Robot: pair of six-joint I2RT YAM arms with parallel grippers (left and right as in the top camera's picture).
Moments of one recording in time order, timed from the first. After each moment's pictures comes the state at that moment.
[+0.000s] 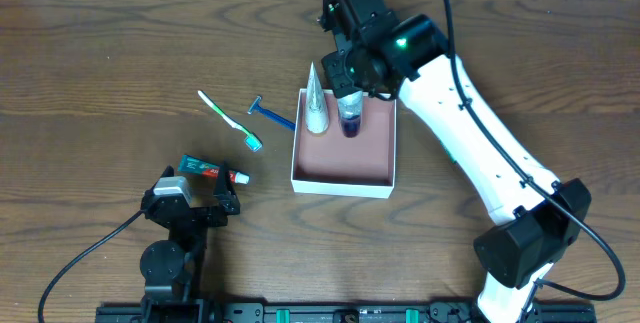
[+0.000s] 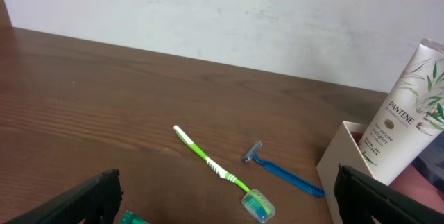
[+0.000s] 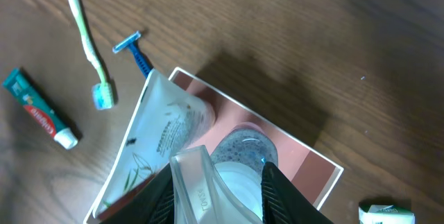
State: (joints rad) left arm -0.02 0.01 0.02 -0.12 -0.01 -0.20; right arm 0.60 1.93 1.96 -1.10 0.02 0.19
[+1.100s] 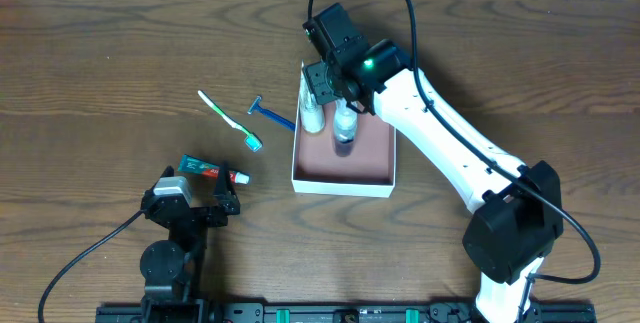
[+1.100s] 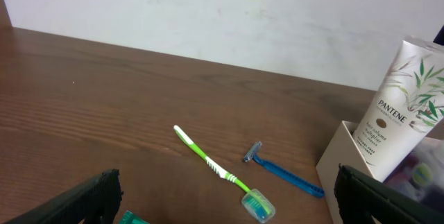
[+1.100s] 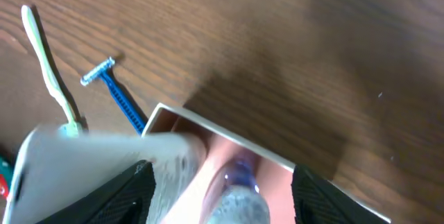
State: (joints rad) left arm -0.02 0.01 0.02 -0.12 -0.01 -0.20; right arm 0.64 1.97 1.79 -0.84 0.12 0.26
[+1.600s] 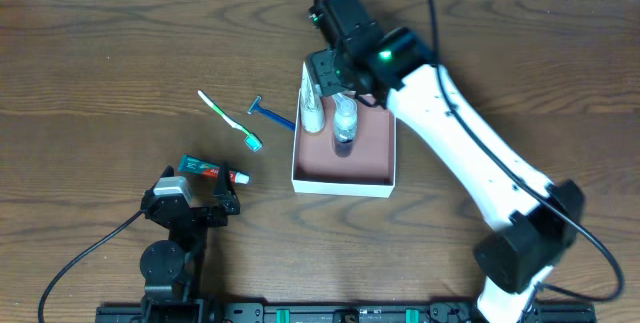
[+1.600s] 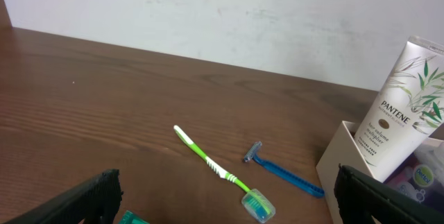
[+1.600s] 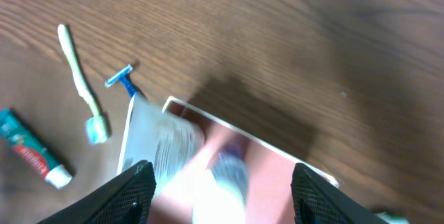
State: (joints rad) left arm -0.02 0.01 0.02 -0.12 -0.01 -0.20; right arm 0.63 1.90 1.92 -1.01 0.12 0.25
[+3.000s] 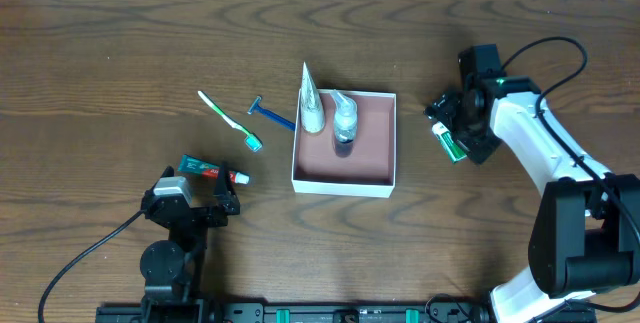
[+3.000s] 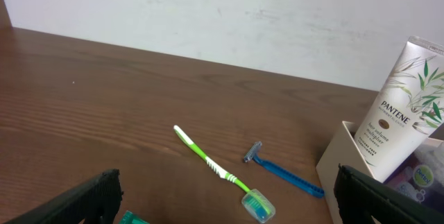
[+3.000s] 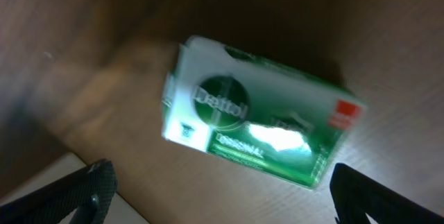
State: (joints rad) left arm -0.02 0.01 0.02 -0.12 -0.01 -0.20; right arm 0.11 1.77 1.17 -0.76 0.00 0.96
